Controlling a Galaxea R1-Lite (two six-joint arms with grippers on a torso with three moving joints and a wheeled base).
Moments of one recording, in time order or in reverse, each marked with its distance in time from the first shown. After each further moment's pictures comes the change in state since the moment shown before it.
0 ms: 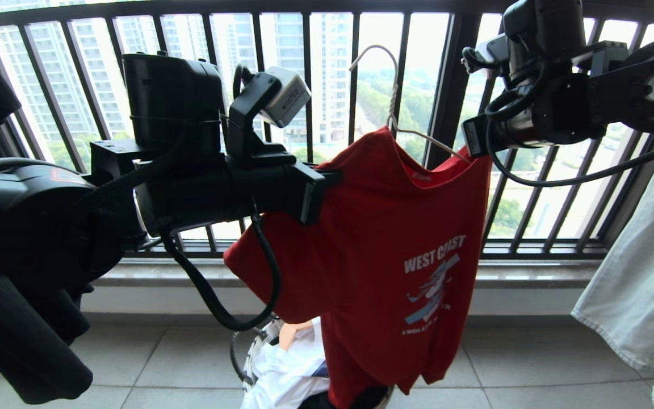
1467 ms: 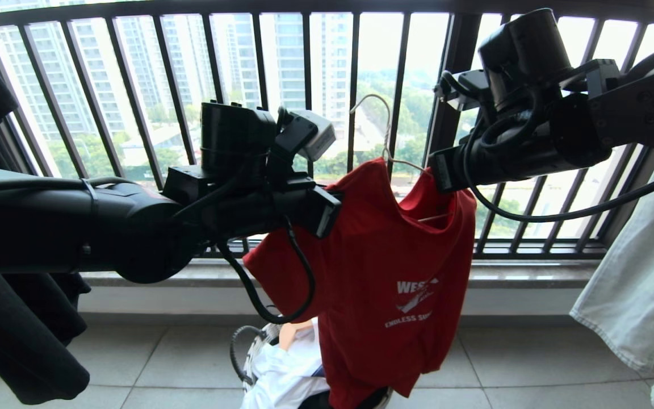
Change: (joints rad) left arm 0.000 0.153 -0.053 -0.013 0.122 0.089; right arm 0.099 -0.048 0.090 0.132 0.333 0.181
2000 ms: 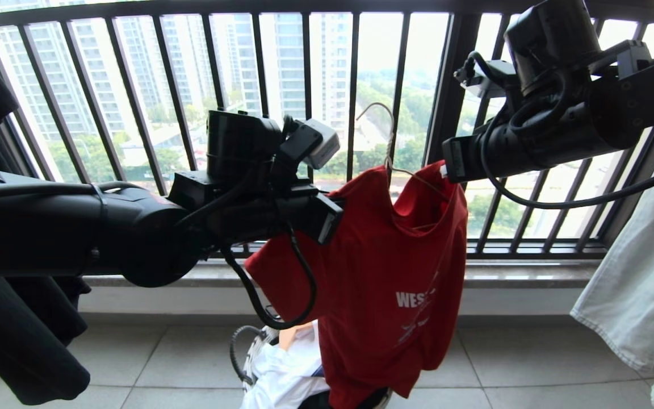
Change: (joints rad) left arm -0.007 0.000 0.015 0.001 -0.002 0.015; right arm -0.068 -0.014 -0.041 0.057 0.137 0.077
